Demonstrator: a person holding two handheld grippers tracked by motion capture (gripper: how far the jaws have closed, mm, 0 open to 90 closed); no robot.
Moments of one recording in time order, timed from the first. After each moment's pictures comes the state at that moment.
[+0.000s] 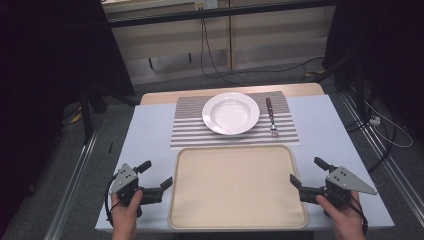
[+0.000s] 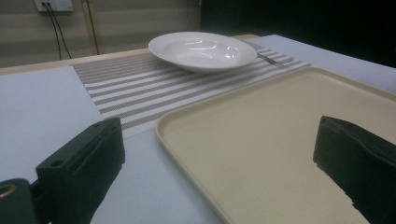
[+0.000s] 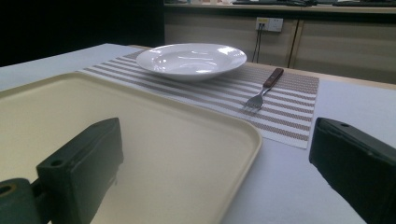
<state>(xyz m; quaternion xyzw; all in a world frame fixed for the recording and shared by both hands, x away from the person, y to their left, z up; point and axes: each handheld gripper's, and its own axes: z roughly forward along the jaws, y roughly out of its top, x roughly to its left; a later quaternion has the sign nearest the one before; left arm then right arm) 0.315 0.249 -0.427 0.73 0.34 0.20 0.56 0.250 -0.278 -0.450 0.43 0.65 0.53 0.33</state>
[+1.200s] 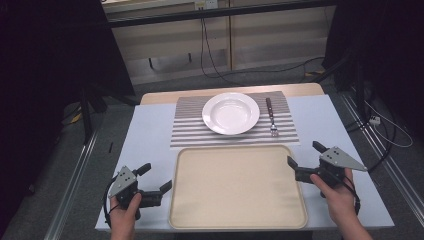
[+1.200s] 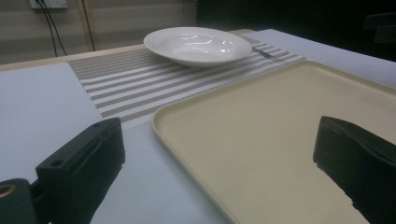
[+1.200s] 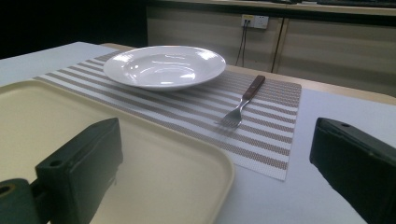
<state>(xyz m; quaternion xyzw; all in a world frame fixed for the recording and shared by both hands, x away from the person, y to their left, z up) 0.309 0.250 -0.427 0.74 0.33 0.20 0.55 0.296 -0.278 -0.436 0.45 0.65 0.50 0.35</state>
